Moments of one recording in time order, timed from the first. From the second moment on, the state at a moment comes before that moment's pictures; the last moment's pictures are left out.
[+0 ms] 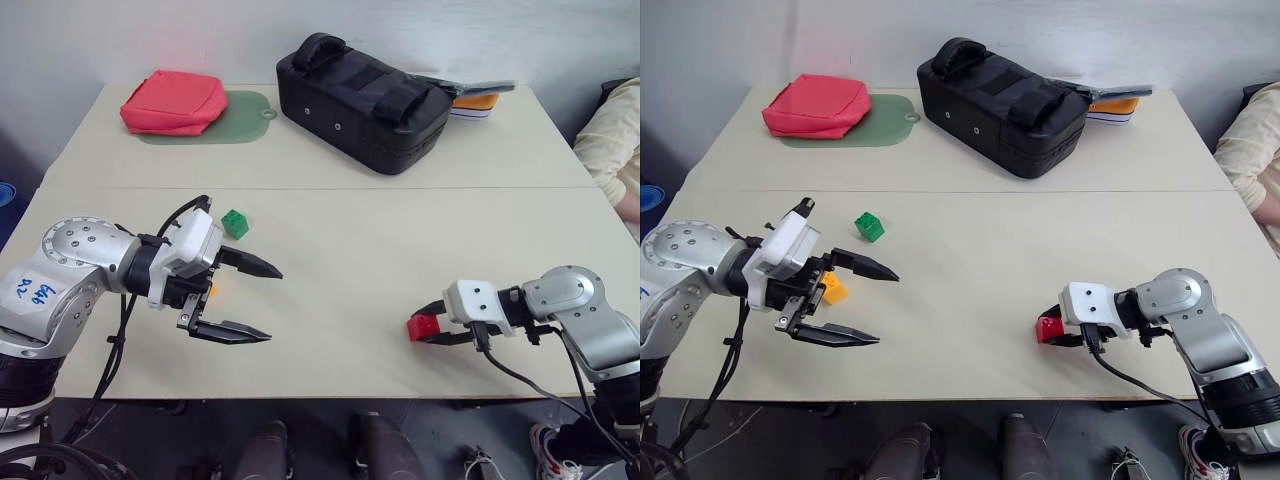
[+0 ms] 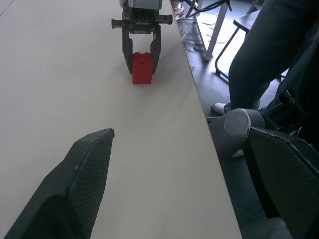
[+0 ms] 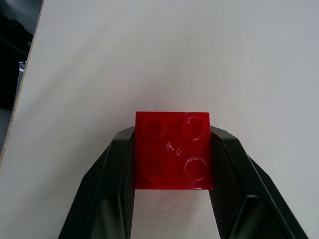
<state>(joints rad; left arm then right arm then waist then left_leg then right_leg) -0.48 0.98 0.02 -0.35 -0.67 0.61 -1.31 -0.33 -0.90 0.15 -0.07 0.16 0.06 1.39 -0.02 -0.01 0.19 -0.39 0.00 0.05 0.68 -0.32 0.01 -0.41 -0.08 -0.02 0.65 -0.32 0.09</state>
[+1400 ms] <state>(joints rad) 0.43 0.75 0.77 -0.34 -0.54 0.51 -0.95 -0.38 -1.07 -0.23 0.02 0.55 0.39 1.43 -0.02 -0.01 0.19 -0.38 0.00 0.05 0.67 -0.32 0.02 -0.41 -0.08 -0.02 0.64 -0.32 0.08</state>
